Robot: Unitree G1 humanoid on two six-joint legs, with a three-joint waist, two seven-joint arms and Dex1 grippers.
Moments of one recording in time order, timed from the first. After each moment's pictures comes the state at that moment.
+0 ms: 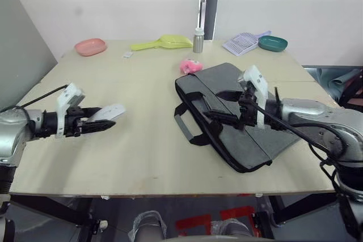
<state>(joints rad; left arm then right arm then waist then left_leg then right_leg) -0.32 1.01 0.20 0.04 -0.51 0.64 -1.30 -0.56 -0.67 -0.03 -0.50 1.00 1.18 0.29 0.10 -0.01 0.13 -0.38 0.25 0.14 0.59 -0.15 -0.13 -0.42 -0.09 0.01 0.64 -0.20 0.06</state>
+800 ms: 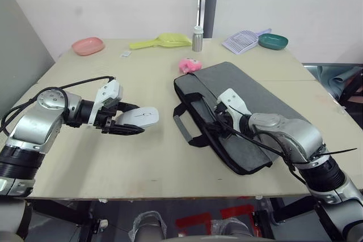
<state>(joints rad) -0.52 0.95 -0.05 0.05 -0.39 0.45 -1.39 -0.53 -0.57 0.28 -0.36 0.51 1.12 0.25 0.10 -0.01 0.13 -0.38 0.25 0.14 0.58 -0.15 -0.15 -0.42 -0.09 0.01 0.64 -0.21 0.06</state>
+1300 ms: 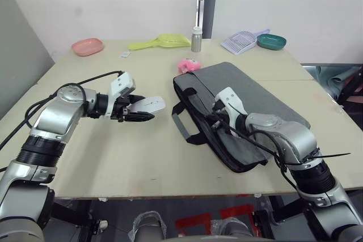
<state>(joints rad) -0.62 0.82 -0.12 0.07 -0.33 0.60 -1.23 -0.54 -0.41 0.11 -0.37 0.55 1.19 0.31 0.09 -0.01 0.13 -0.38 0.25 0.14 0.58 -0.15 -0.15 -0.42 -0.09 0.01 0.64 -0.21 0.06</state>
